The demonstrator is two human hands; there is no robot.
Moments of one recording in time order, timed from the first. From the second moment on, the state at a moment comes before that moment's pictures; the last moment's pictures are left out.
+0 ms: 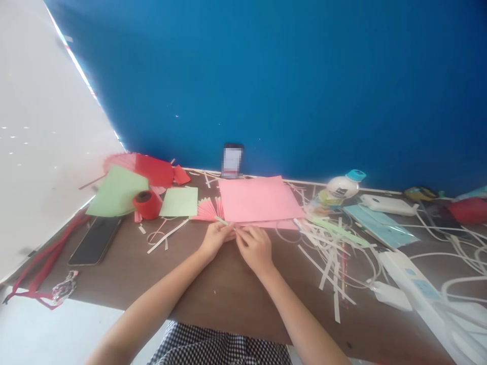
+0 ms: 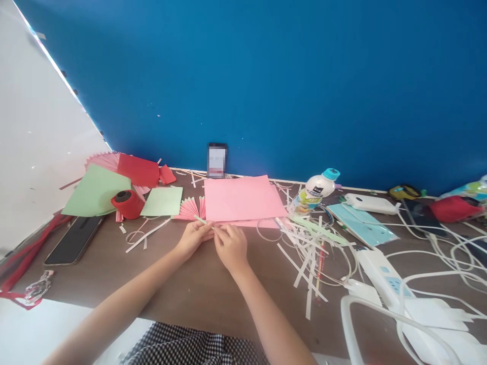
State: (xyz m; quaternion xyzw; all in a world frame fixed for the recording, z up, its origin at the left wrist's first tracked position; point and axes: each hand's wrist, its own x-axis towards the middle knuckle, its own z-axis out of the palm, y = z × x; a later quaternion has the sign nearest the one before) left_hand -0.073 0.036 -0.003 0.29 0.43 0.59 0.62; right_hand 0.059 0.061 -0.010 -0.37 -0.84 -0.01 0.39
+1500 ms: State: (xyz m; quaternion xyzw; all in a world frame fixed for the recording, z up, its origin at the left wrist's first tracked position) left_hand -0.077 0.031 0.000 0.45 0.38 0.47 0.66; right_hand 0.069 0.078 -0.005 -0.39 -0.58 0.60 0.39
